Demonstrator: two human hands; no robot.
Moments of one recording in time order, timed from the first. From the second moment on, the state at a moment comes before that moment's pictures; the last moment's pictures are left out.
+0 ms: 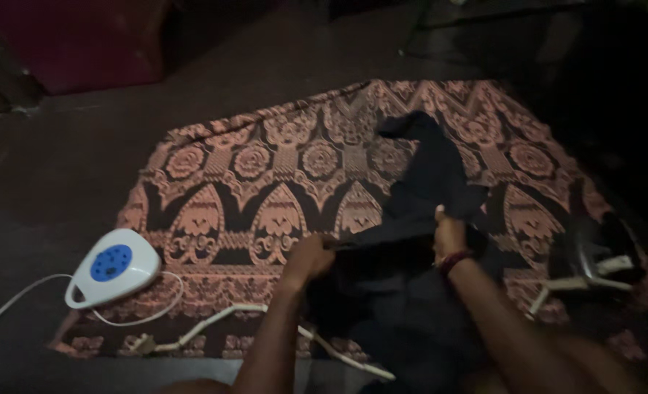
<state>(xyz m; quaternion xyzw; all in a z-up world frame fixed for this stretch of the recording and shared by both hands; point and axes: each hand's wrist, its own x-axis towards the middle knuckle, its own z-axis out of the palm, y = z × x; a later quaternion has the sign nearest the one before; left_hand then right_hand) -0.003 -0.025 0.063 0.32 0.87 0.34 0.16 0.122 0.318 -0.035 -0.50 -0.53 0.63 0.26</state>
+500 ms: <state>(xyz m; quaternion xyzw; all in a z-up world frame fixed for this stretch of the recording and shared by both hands) -0.109 -0.097 0.060 -0.07 0.85 0.44 -0.28 -0.140 0.083 0.201 0.09 -0.66 0.74 0.07</state>
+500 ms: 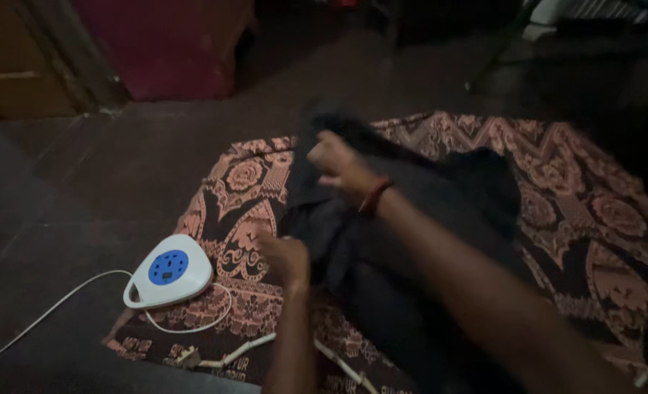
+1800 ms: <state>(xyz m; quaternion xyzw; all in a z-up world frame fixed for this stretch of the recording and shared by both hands) 0.041 0.048 0.063 0.43 0.73 0.53 0.03 0.002 0.398 0.039 -0.44 -0.68 0.59 -0.04</state>
